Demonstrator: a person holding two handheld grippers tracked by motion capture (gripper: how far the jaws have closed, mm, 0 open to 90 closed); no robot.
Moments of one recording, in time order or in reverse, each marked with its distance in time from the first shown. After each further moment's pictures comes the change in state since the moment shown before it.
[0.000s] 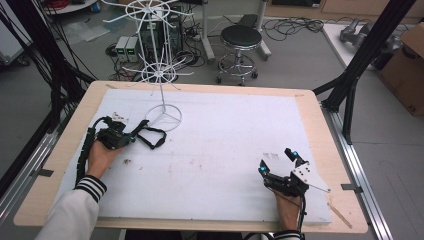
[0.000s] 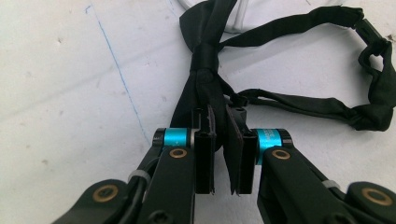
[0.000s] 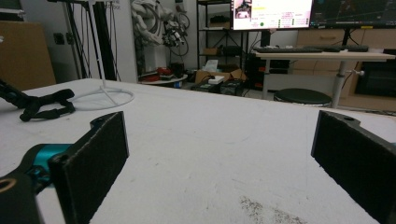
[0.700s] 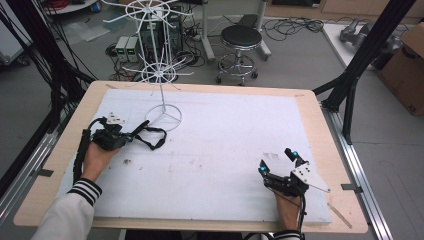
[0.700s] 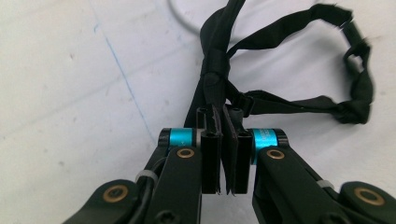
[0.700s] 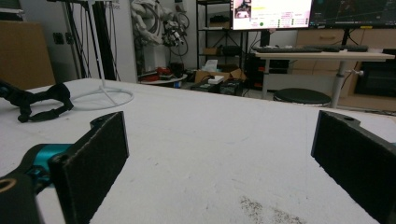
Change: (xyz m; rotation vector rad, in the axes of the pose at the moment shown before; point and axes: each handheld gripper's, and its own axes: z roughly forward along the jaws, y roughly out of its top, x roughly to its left) left arm 0.000 -0.005 -0.015 -0.070 -0.015 0.044; right arm 0.000 0.000 0.000 0.000 -0.003 0.001
